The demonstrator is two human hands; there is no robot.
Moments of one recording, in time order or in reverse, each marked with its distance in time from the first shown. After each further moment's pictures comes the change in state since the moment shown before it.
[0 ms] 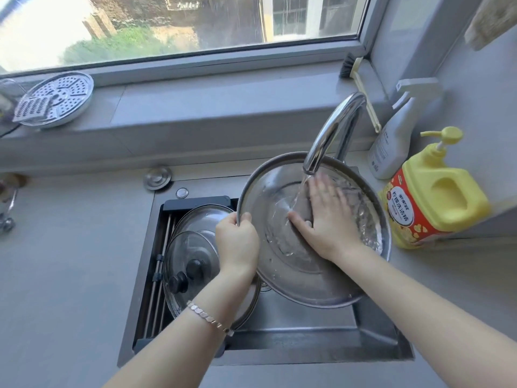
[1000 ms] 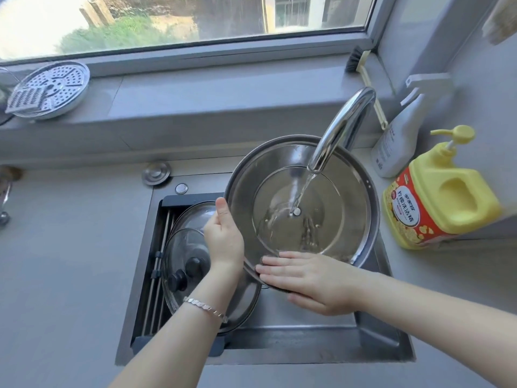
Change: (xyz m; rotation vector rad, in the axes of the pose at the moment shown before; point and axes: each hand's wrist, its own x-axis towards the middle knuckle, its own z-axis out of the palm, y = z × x) left_hand 0.021 -0.021 -0.001 -0.103 0.135 0.054; right_hand -0.045 -0.007 0.010 0.030 -0.393 -0.953
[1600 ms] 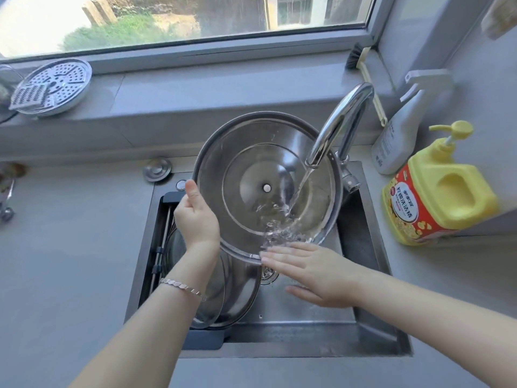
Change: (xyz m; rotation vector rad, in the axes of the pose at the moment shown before) left_hand 0.028 0.011 -0.021 0.032 0.165 0.032; right_hand -0.008 0.003 0.014 -0.121 0.088 0.116
